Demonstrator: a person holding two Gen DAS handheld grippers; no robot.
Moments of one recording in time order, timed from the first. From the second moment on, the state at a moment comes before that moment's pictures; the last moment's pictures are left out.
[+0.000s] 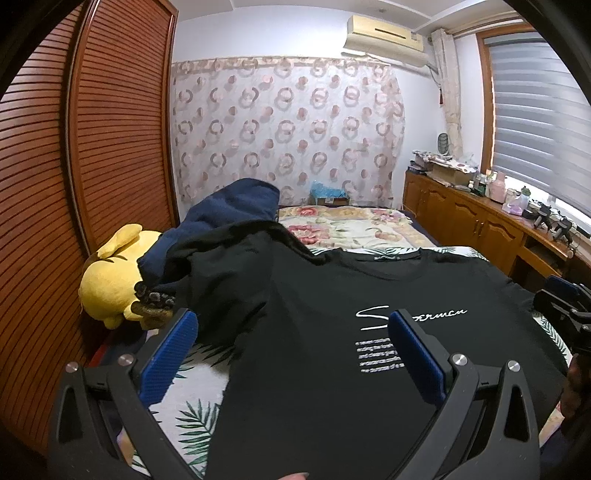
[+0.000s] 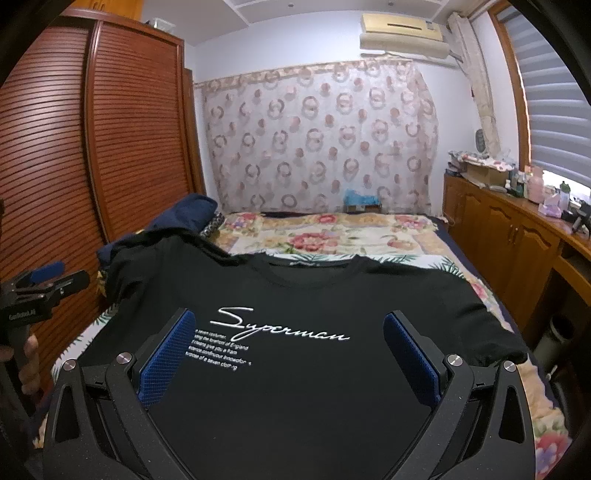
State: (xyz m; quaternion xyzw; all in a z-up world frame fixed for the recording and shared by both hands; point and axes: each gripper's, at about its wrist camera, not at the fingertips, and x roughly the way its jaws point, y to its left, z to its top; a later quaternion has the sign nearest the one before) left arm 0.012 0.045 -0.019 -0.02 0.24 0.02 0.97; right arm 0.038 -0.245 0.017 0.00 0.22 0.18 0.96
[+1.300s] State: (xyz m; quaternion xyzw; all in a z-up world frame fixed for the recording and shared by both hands) left arm 0.155 0.187 -0.046 -0.03 0.36 0.02 0.93; right arm 0.197 -0.168 -0.027 -0.05 0.34 0.29 0.89
